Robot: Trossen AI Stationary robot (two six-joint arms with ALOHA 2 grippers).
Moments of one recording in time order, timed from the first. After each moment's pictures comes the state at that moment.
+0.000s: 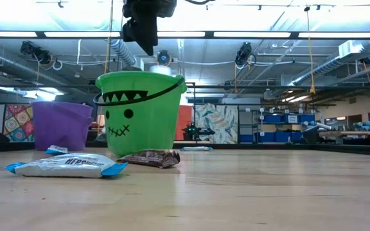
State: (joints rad) left arm 0.11 1.66 1.70 -1.22 0.00 -0.31; right arm -0.43 1.71 2.28 -1.14 -0.15 -0.34
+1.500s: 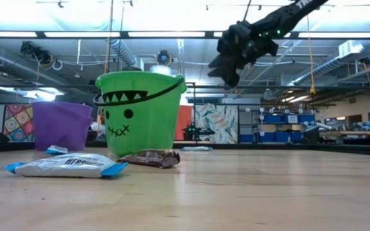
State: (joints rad) left arm 0.13 1.23 2.01 -0.99 -0.62 -0.08; right arm -0.73 1.65 1.30 -0.38 -0.83 -0.07
